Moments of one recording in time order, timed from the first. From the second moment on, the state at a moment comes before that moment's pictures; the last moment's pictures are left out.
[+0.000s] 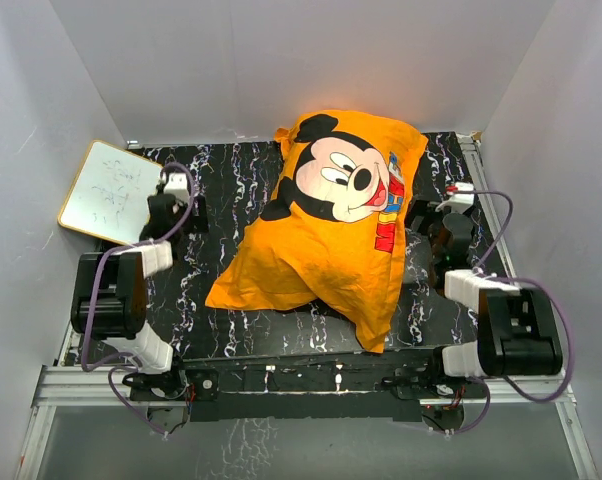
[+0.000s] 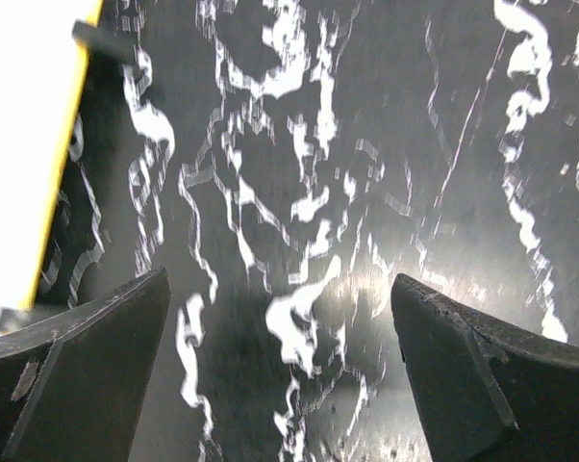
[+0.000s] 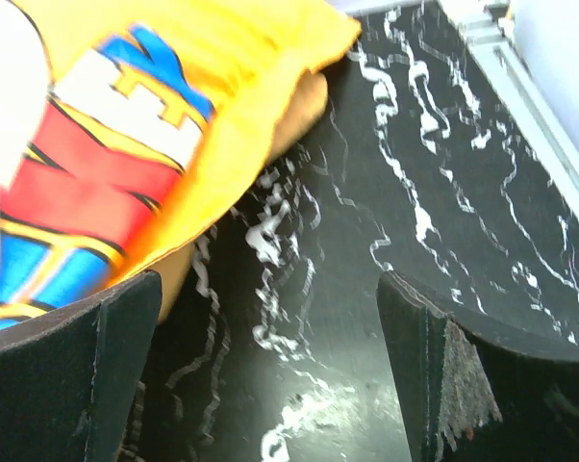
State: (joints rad) left arm 0.00 1.63 0.62 0.53 -0.07 0.03; right arm -0.02 1.40 0.42 0.81 0.06 0.11
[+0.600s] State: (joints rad) left arm 0.08 1.32 1.15 -0.69 0.48 0.35; right arm 0.21 0.86 0.39 0.22 -0.01 0.47
